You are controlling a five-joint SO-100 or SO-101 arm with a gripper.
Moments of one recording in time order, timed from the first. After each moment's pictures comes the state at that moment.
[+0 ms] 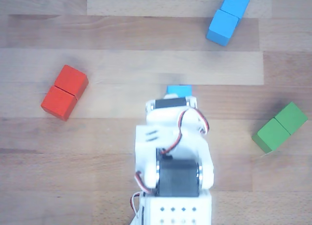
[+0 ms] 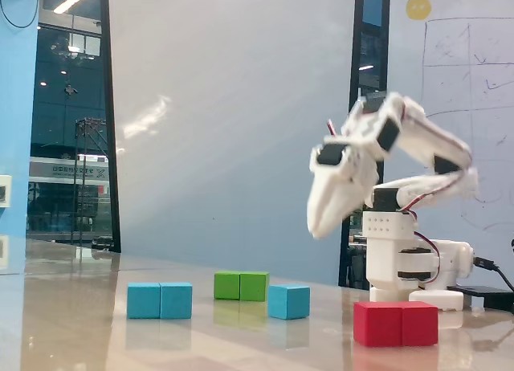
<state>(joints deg) -2.5 163.9 146.6 74.5 -9.7</state>
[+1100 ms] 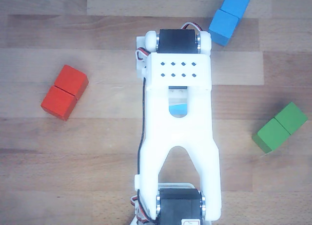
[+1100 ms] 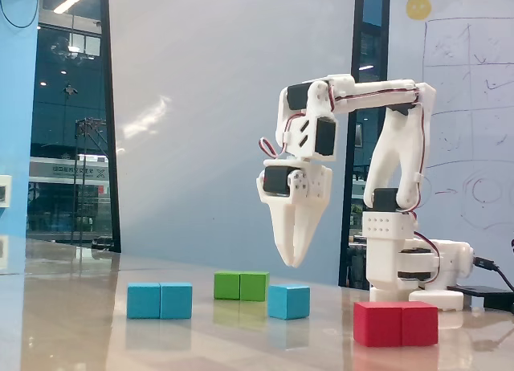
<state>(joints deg) -2.5 105.8 117.7 74.5 -9.7</state>
